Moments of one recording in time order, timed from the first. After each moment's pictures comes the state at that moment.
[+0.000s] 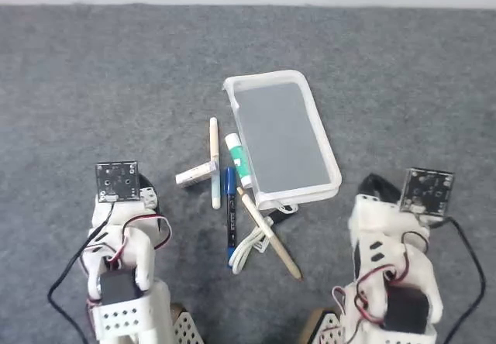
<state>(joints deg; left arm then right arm) -16.9 -103.2 97.4 51.9 -2.5 -0.1 -103.6 72.8 67.2 -3.9</state>
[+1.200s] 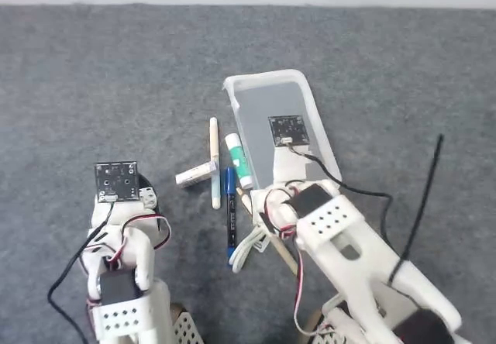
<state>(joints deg) -17.0 -103.2 97.4 51.9 -2.5 -37.2 -27.1 52.7 53.1 -27.5</state>
